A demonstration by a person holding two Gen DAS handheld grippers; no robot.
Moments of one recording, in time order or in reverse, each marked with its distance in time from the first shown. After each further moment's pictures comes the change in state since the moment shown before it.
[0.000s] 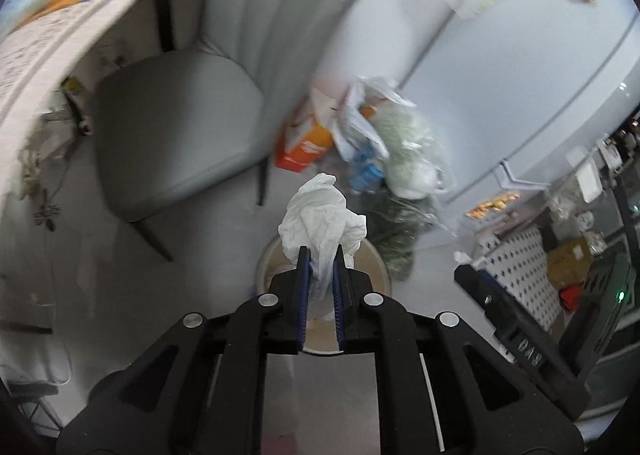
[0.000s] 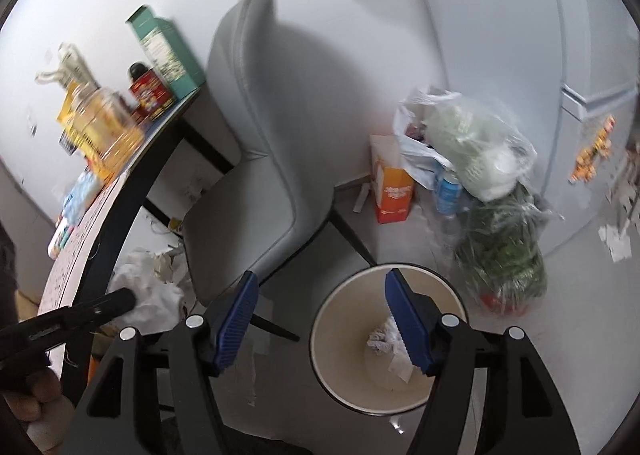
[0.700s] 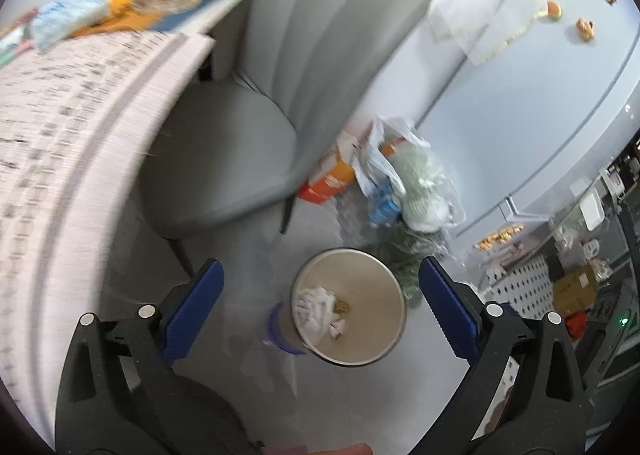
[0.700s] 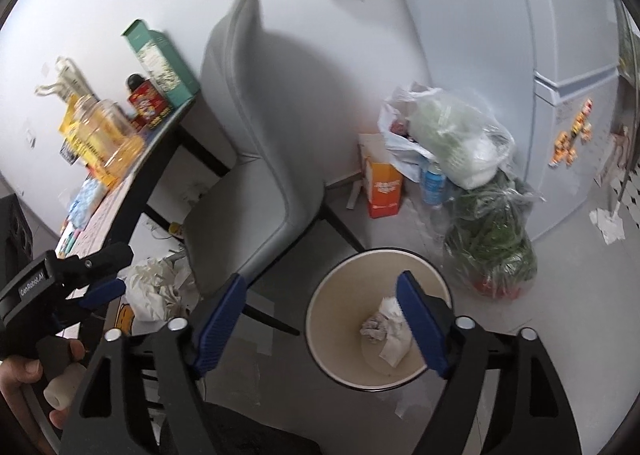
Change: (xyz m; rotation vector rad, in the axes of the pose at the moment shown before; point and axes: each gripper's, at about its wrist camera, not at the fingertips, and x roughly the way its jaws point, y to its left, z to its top) left arm -0.077 0.047 -0.007 -0.052 -0.155 0.090; right arm -0.038 0.014 -0.016 -0.006 -0.020 0.016
